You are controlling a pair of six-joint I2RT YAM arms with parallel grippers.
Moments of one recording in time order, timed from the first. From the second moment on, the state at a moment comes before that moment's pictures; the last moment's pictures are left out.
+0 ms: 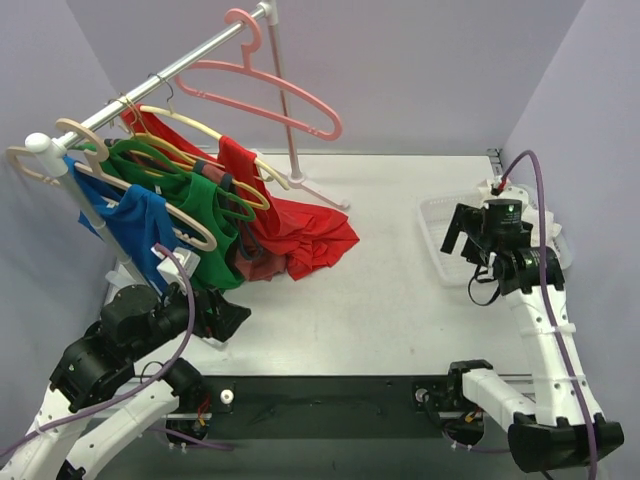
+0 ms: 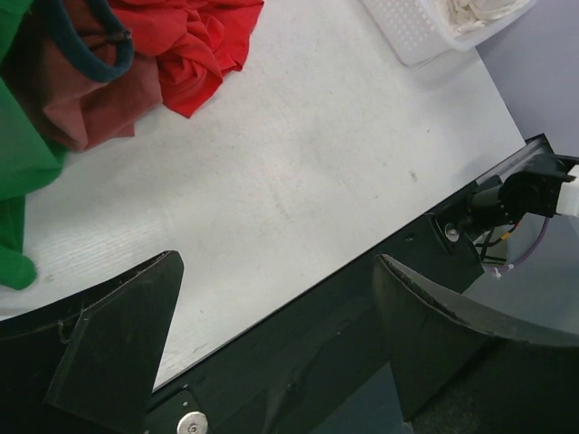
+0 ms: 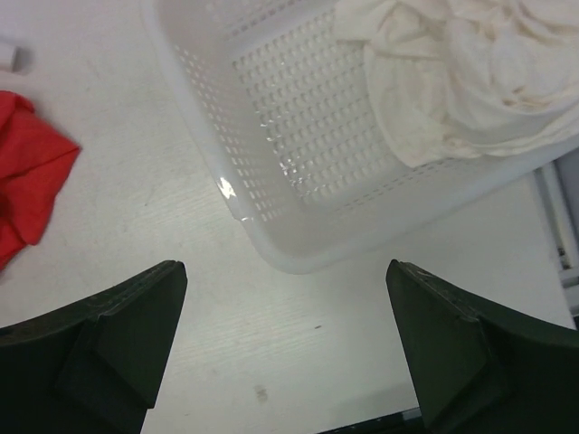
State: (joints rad) left arm -0.69 0.43 0.94 -0.91 0.04 -0.48; right arm 0.11 0.95 1.12 -0.94 0.29 0.29
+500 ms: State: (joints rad) left arm -0.69 0.26 0.67 -0.76 0.14 -0.62; right arm -0.25 1.41 1.44 -0.85 0.17 0.48
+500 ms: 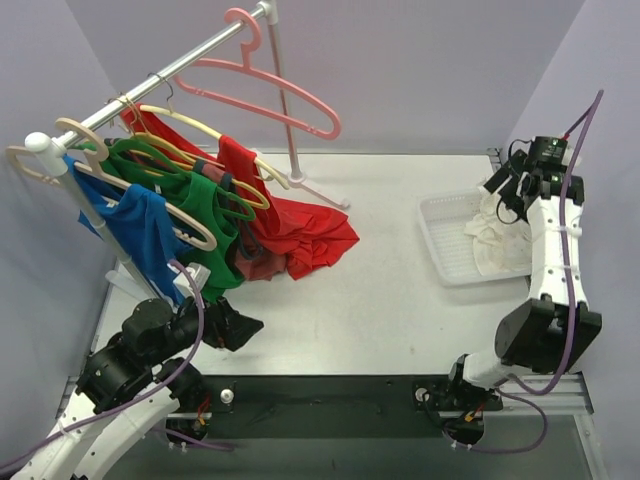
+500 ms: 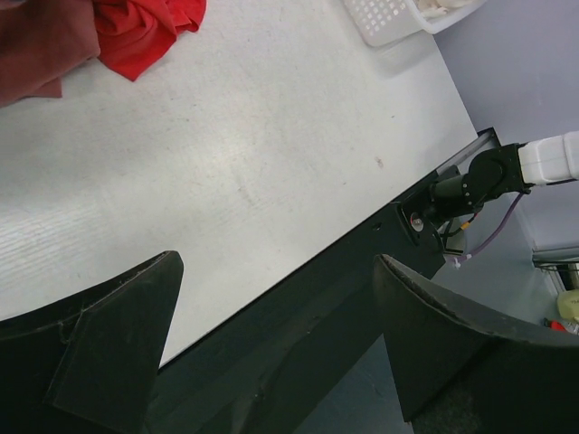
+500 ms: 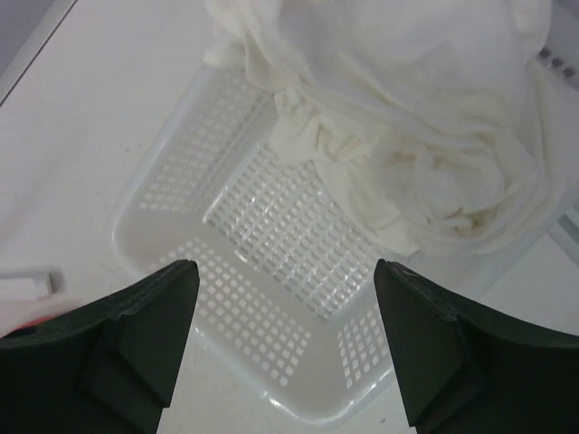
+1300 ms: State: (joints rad) left arm -0.69 0.37 0.56 -0.62 0.21 -0.68; right arm -0.31 1.91 1.74 -0.86 0.25 0.34
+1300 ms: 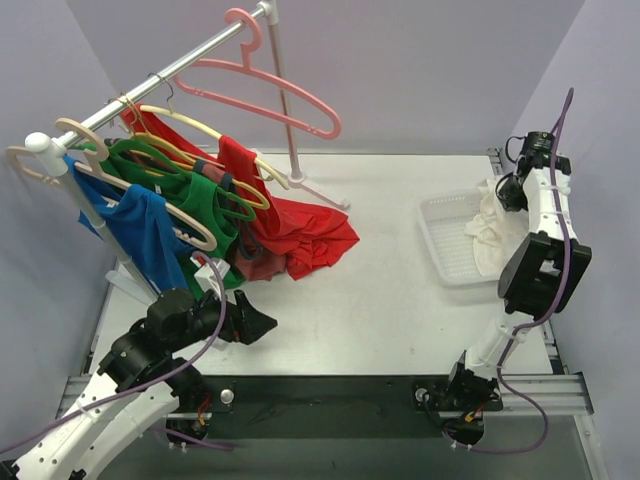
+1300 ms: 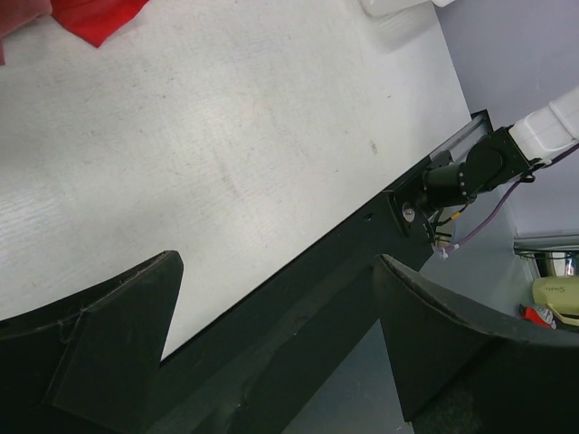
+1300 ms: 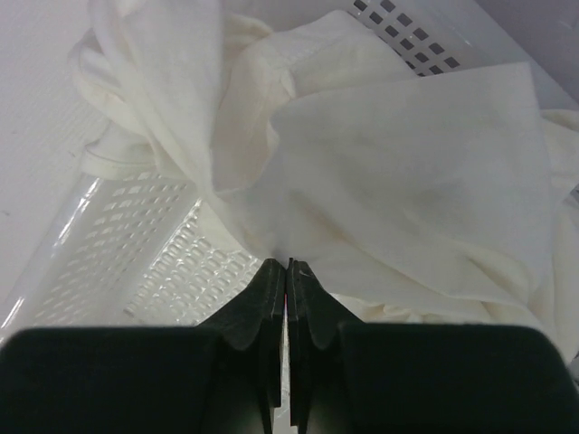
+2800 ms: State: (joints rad) left arm -0.69 0.35 0.79 -0.73 0.21 -0.72; right arm 1.46 1.57 2.55 -0.33 0.63 -0.53
